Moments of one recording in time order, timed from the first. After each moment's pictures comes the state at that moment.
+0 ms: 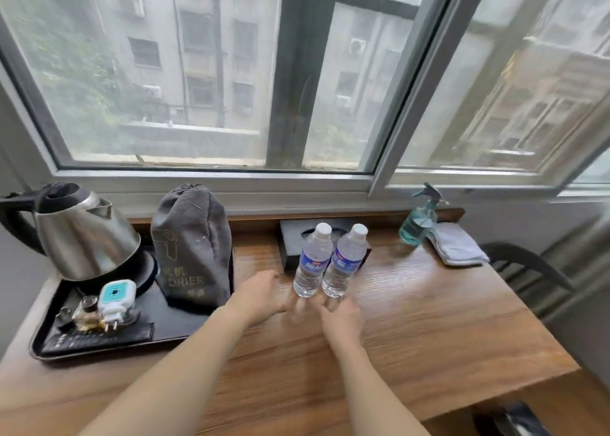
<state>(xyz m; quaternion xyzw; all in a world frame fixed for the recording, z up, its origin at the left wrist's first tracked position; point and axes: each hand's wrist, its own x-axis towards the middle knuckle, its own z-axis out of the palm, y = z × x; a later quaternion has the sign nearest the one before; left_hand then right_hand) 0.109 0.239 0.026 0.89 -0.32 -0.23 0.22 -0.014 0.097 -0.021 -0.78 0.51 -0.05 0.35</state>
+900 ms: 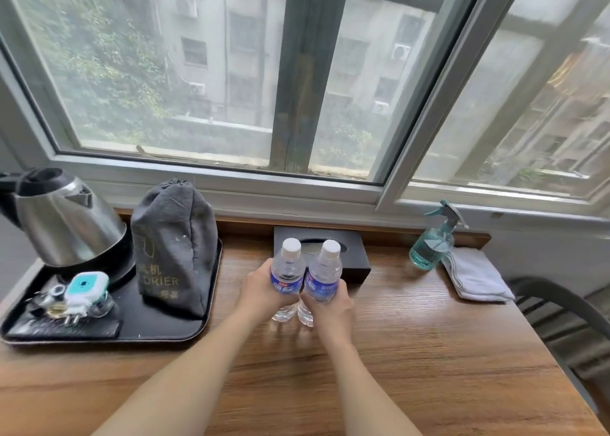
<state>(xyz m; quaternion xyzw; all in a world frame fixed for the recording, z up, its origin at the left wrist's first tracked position) 0.106 0.162 0.002 0.86 -0.15 -0.17 0.46 0.013 0.036 -0.002 -0.79 0.40 -0.12 0.45</state>
